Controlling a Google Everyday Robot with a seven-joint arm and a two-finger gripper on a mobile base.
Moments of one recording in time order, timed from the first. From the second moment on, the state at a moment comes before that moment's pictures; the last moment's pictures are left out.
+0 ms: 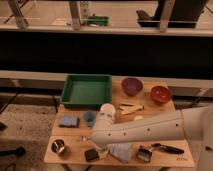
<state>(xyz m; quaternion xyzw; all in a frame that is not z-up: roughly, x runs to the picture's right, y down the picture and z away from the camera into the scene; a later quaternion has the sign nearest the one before) -0.028 0.309 0.747 -0.33 -0.09 -0.14 0.93</state>
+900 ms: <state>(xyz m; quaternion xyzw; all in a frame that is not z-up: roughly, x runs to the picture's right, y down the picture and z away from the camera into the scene) -0.100 0.285 0.751 -0.30 -0.12 -0.17 0.93</state>
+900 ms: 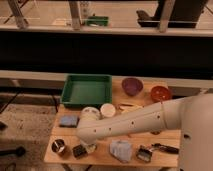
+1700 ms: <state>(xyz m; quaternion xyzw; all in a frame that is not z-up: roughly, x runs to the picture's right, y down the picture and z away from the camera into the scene) -0.062 0.303 0.745 -0.32 -0.10 -0.16 0.93</state>
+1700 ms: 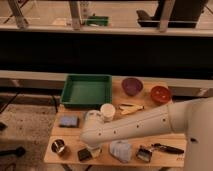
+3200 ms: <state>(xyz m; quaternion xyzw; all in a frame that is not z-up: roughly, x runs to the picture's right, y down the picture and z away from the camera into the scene) -0.059 0.287 0.743 -0.34 -0.05 -0.04 0.94</state>
